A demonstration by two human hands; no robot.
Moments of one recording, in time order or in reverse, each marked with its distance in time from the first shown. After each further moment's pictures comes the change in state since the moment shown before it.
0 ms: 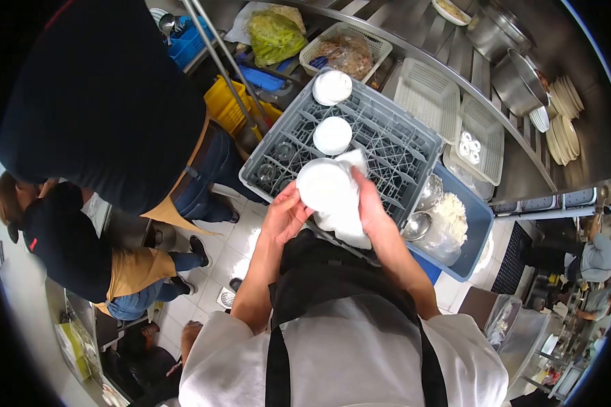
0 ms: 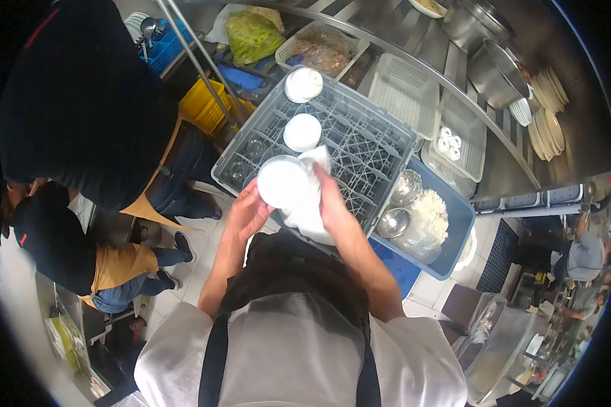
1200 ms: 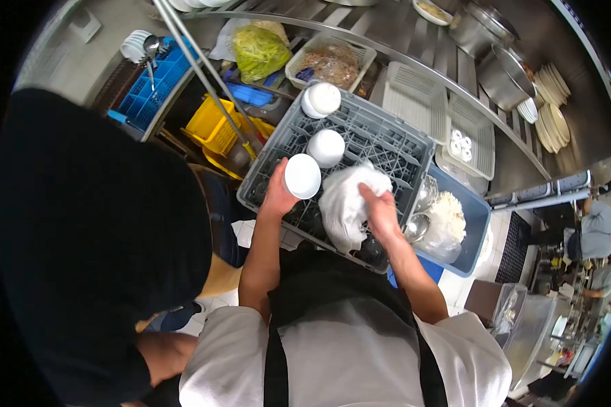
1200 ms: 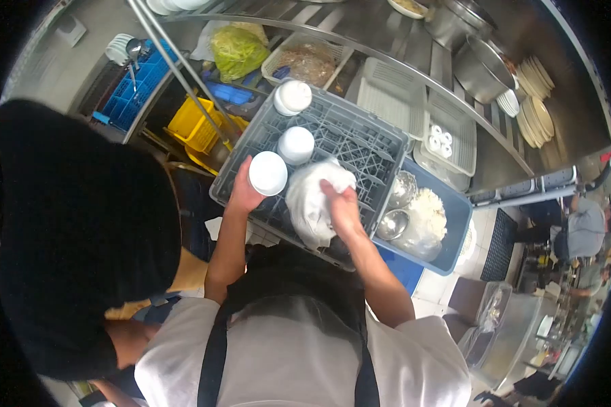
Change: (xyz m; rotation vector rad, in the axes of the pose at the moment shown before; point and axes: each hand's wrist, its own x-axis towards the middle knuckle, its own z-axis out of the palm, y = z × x) left_hand 0.102 0.034 -0.040 0.140 0.179 -0.193; right_hand -0.026 -0.012 -0.004 -0.446 0.236 -0.552
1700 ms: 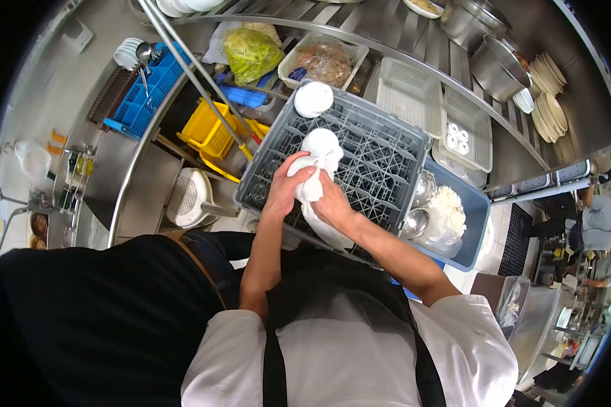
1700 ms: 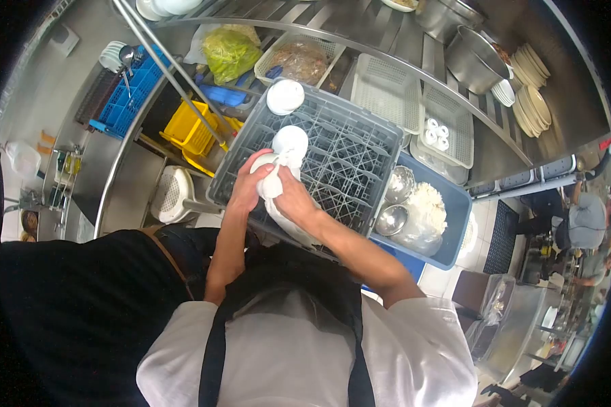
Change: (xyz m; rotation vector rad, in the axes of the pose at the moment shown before) left_hand -0.018 0.000 0.060 0.419 -0.016 0.254; right_hand 0.036 0.039 0.055 -1.003 -0.421 -0.612
